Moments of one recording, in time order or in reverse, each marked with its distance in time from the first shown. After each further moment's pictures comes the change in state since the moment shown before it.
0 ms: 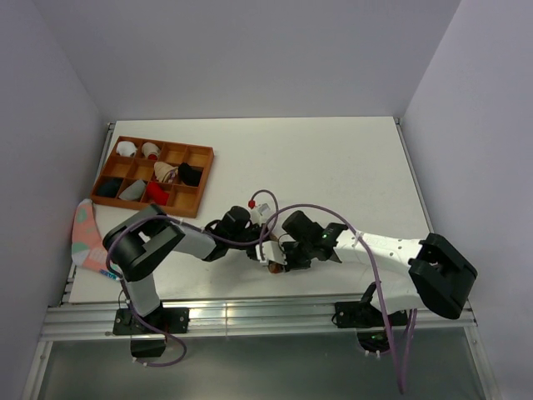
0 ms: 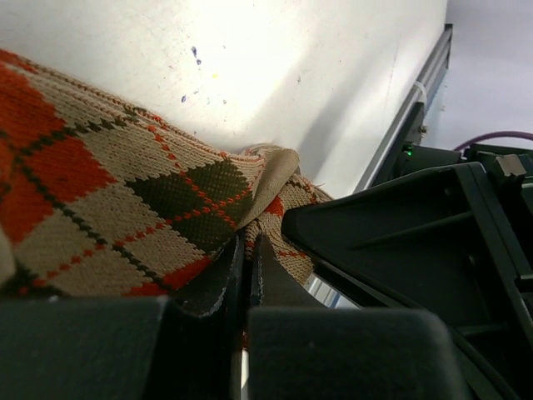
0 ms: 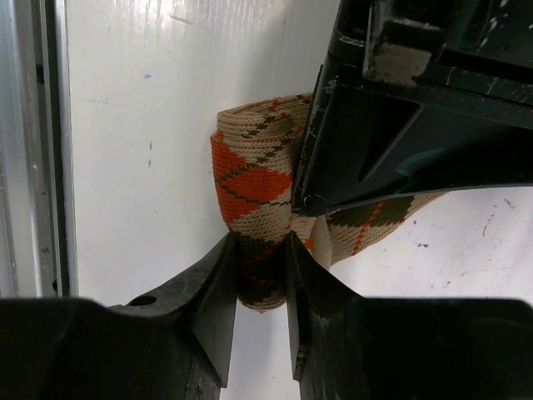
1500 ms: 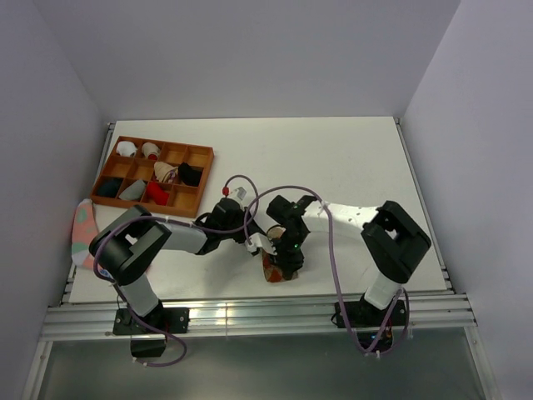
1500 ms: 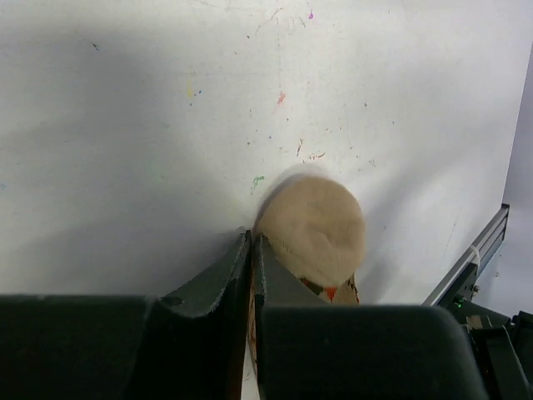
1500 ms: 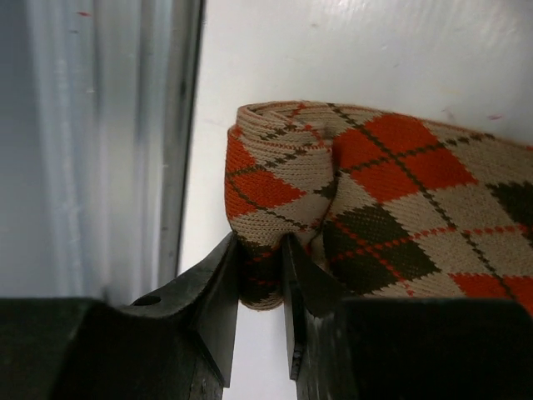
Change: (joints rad) left arm 0.091 -0.097 0.002 -0.135 -0.371 -0.008; right arm -0.061 0.336 0.323 -0.389 -0.266 -0.076
